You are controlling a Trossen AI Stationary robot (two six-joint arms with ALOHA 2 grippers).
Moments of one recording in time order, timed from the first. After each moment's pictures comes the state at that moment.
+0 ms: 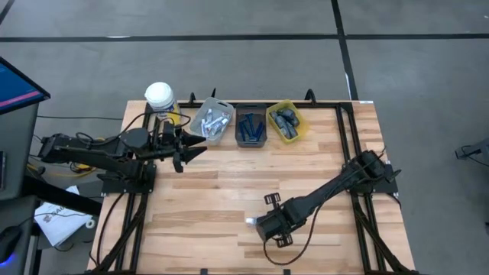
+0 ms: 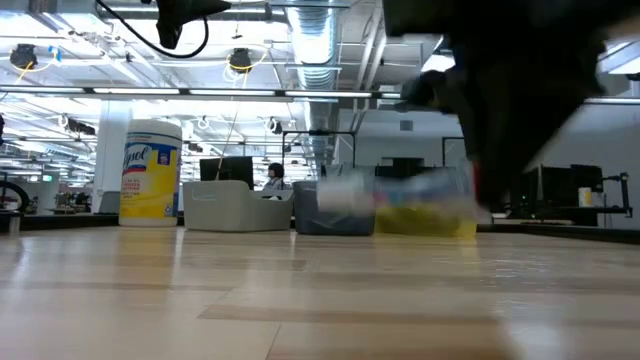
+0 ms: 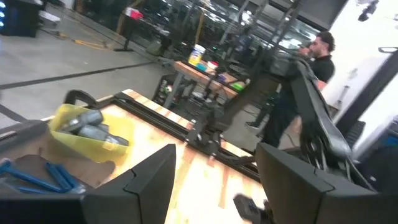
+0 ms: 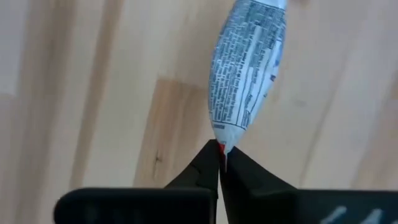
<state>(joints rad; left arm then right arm) -0.05 0.71 0.61 0.10 -0.26 -0.46 0.51 2.00 1.47 -0.85 0.15 0.23</state>
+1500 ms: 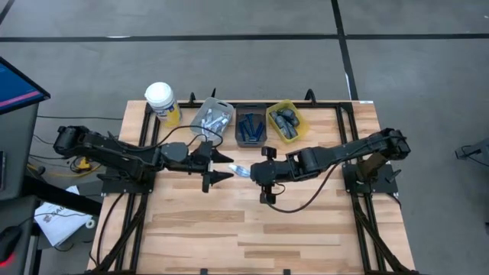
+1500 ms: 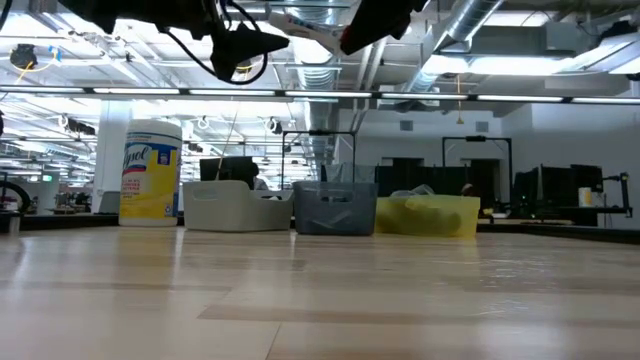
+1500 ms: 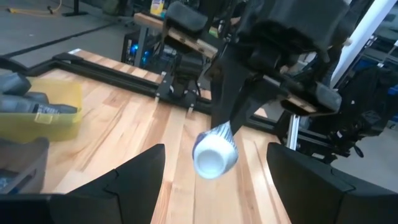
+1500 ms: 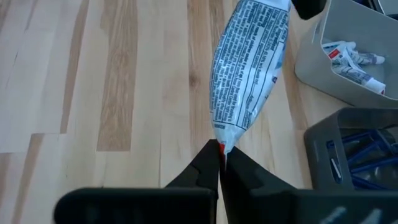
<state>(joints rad) -0.11 1.17 0.61 0.42 -0.09 -0.34 0.24 1.67 1.47 -0.69 0.29 0.12</state>
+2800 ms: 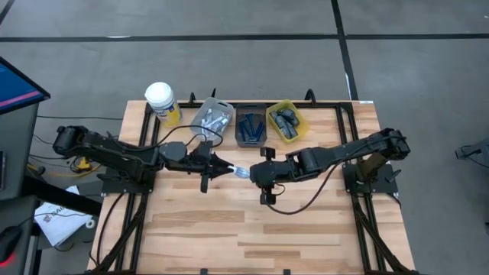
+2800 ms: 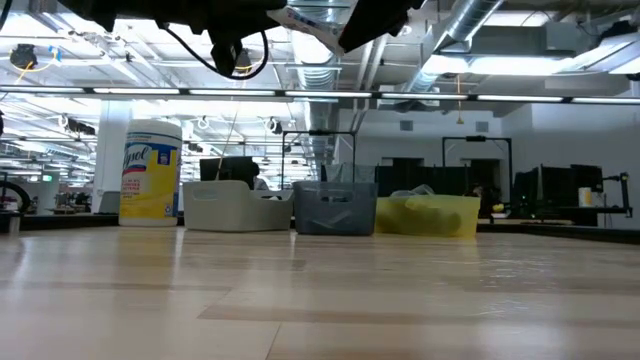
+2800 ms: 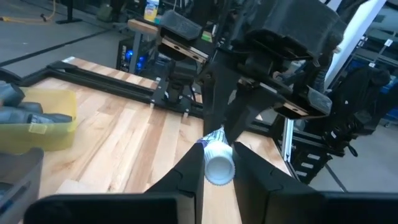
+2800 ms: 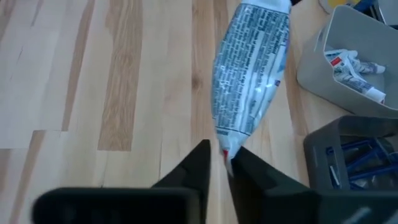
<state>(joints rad) -0.10 1.16 0.61 0.43 -0.09 -0.32 0.24 1.67 1.48 -0.68 0.29 0.08</state>
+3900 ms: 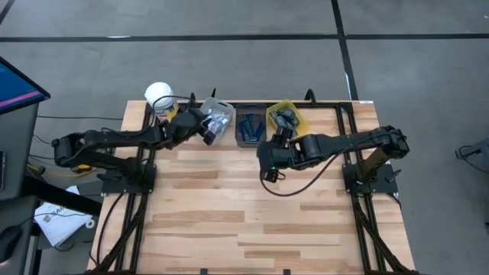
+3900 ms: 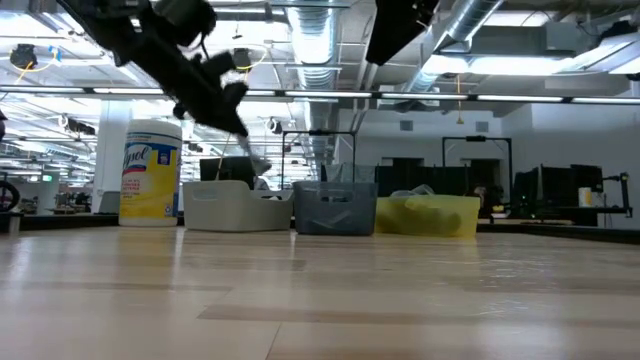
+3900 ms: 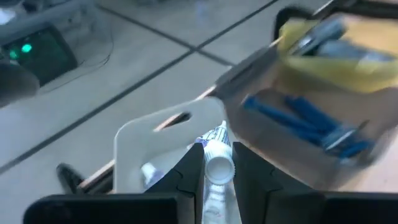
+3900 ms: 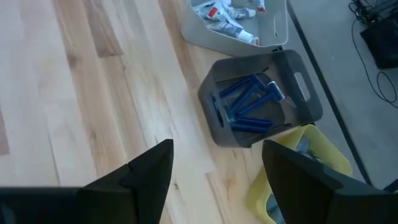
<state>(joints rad) 0.37 1.17 0.61 0.08 -0.51 -0.08 0.17 1.67 1.61 -1.03 0.58 0.26</state>
